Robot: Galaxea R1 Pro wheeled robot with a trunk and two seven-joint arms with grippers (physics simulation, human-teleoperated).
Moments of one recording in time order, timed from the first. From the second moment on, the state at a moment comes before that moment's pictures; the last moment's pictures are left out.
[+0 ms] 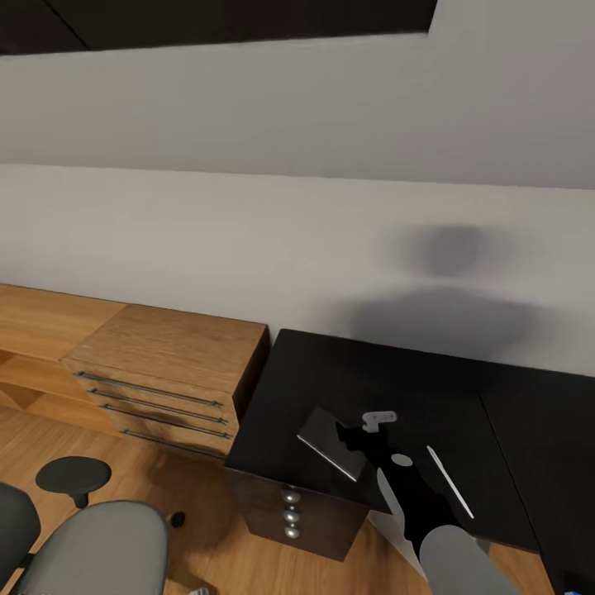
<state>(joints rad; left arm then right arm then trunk) -0.15 -0.04 -0.14 -0.47 0.43 -0.21 0.15 -0.62 0.12 -0.10 -0.61 0.12 0.01 0.13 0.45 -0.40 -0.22</state>
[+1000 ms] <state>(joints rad) -0.15 -0.04 -0.15 -0.47 0.43 -0.32 0.15 -0.62 0.10 -0.10 -0.61 0.12 0.01 0.13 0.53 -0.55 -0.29</state>
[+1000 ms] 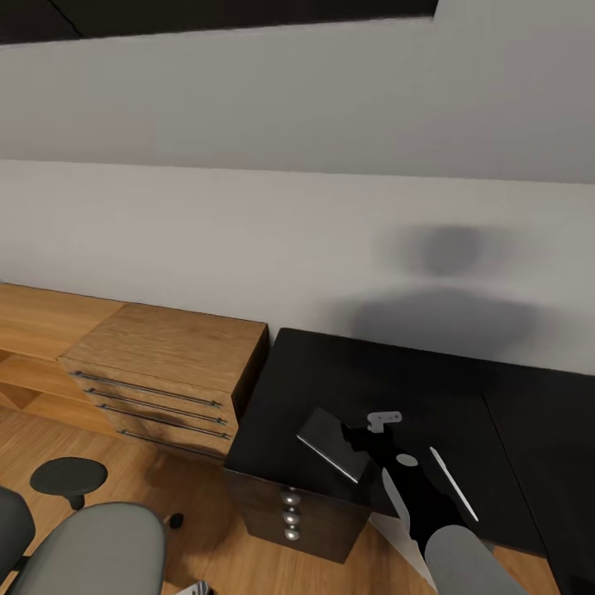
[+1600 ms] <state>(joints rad) -0.15 -0.04 -0.15 -0.47 0.43 -0.32 0.15 -0.62 0.10 -0.10 -0.60 0.11 0.01 0.13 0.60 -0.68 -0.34</state>
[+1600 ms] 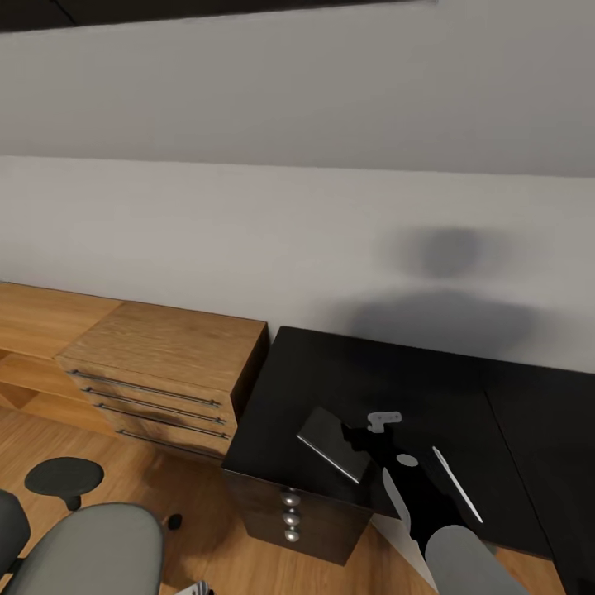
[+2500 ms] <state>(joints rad) -0.15 -0.04 -0.15 -0.47 0.43 -0.32 0.15 -0.62 0.10 -0.10 -0.60 0.12 0.01 0.13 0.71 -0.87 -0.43</state>
